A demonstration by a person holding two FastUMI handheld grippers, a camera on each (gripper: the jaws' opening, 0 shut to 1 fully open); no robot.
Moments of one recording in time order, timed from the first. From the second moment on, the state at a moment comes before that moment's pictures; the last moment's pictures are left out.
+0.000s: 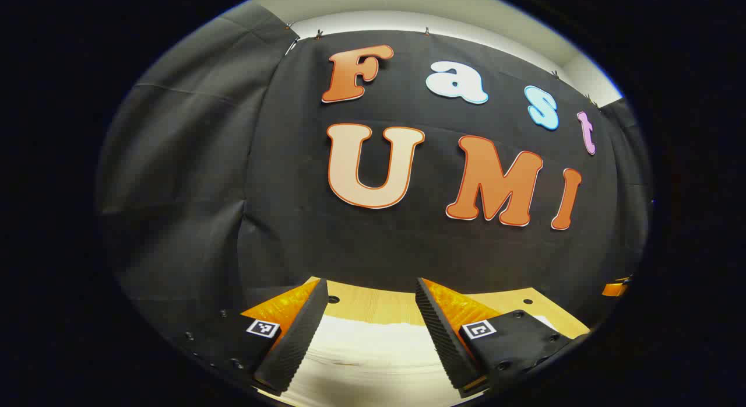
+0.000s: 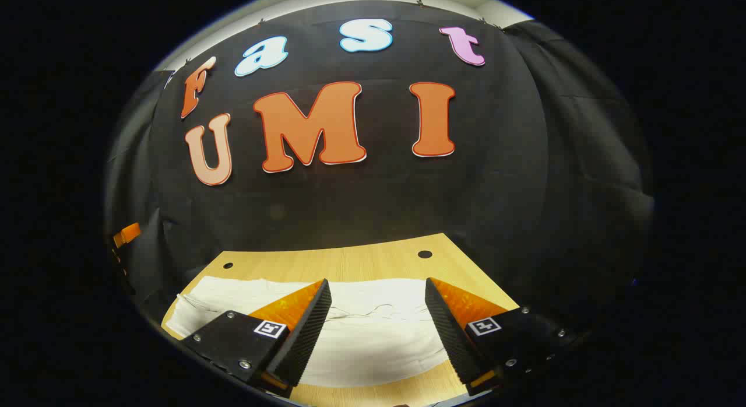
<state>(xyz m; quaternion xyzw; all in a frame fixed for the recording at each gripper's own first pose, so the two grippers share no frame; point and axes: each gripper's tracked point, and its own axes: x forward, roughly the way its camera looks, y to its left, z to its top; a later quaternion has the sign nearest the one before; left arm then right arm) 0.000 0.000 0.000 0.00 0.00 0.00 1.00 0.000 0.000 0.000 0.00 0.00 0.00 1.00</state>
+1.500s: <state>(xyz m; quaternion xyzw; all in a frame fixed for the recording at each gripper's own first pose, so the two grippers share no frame) 0.000 0.028 -0.018 0.00 0.03 0.02 1.00 0.030 -0.008 -0.056 0.16 0.09 0.00 0.98</state>
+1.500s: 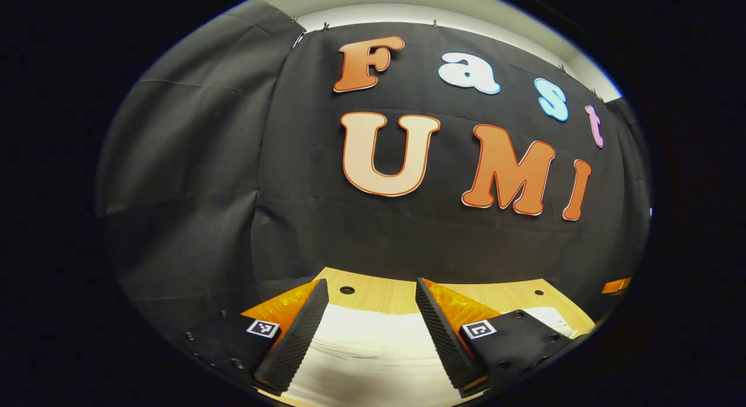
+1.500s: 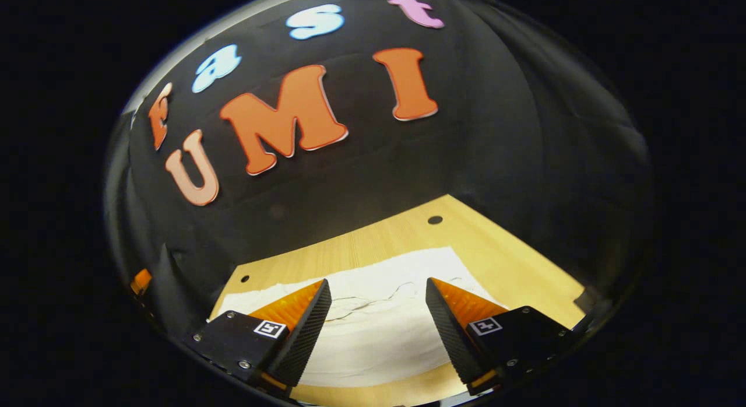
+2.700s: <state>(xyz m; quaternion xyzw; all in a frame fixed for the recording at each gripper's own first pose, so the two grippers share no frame) 0.016 0.061 -0.052 0.00 0.08 0.06 0.99 0.050 -0.067 -0.277 0.48 0.32 -0.15 0.80</state>
